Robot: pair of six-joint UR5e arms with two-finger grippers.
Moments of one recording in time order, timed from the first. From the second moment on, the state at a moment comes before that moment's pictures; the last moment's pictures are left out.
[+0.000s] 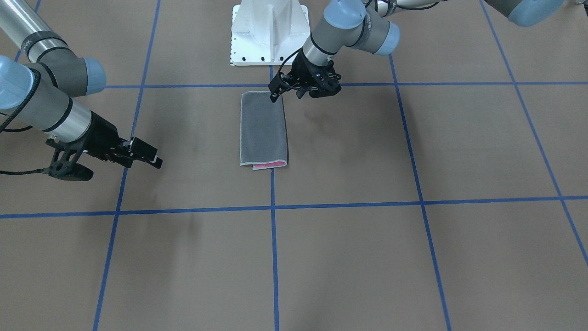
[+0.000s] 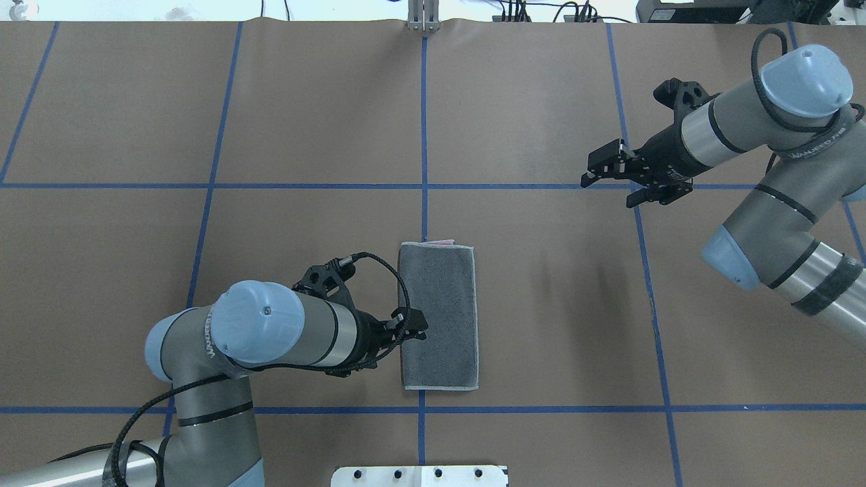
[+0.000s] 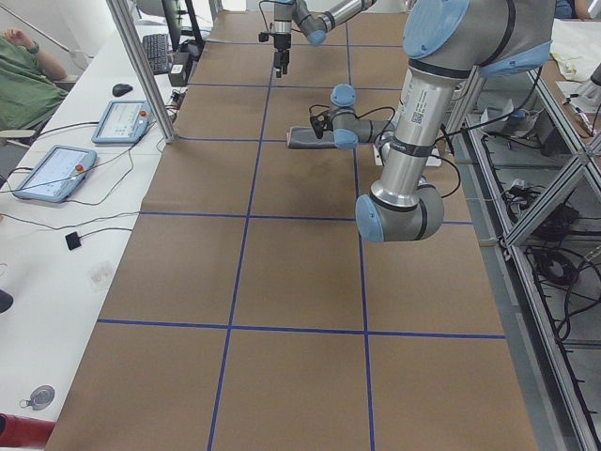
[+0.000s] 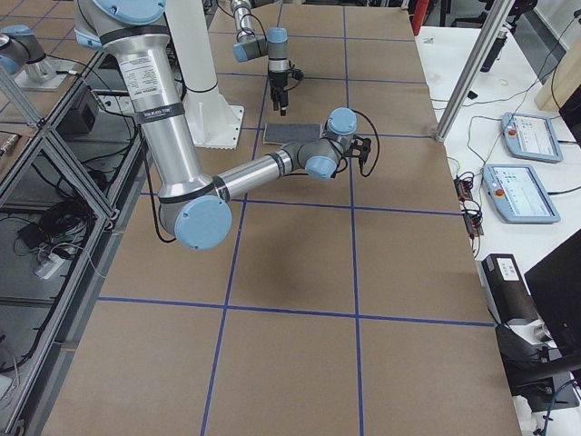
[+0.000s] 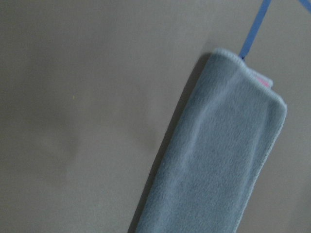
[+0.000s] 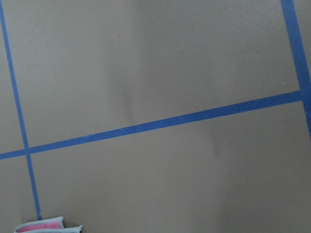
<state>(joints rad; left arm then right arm) -0.29 -2.06 -1.75 -2.11 -1.79 -1.88 0.90 -1.26 1.61 -0.93 2.33 1.34</state>
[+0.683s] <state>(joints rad) -0.22 -2.08 -1.70 -2.11 -1.74 -1.88 0.90 -1.26 1.61 -0.93 2.32 1.35</state>
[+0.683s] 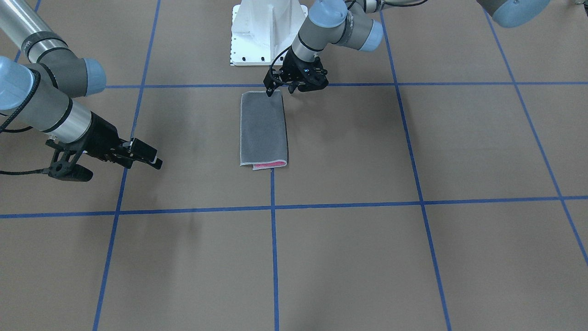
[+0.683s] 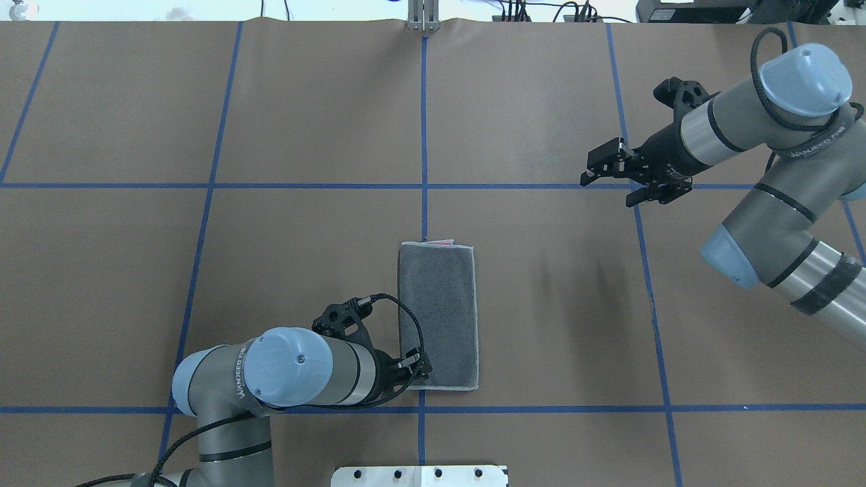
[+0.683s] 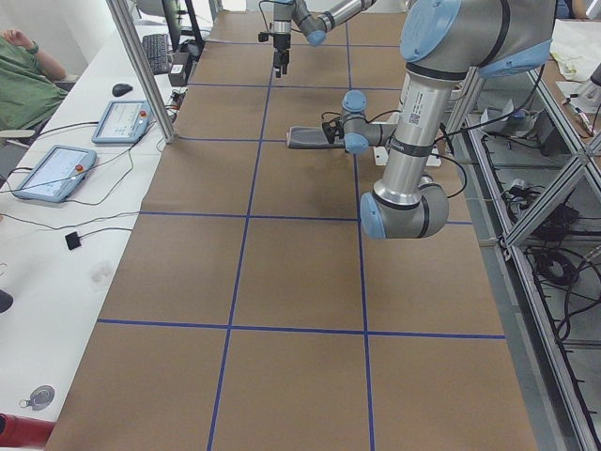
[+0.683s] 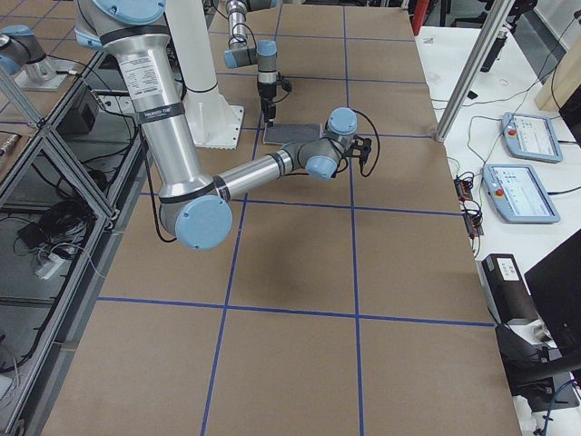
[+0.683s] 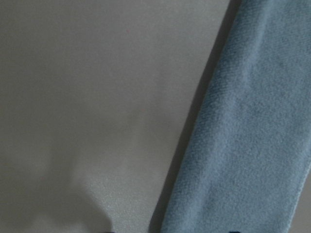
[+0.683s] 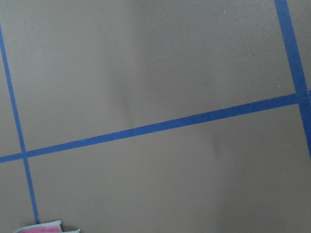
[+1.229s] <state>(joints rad) -0.22 -2.08 -1.70 -2.11 -1.74 -1.88 0.90 -1.26 1.61 -0.93 2.33 1.35</state>
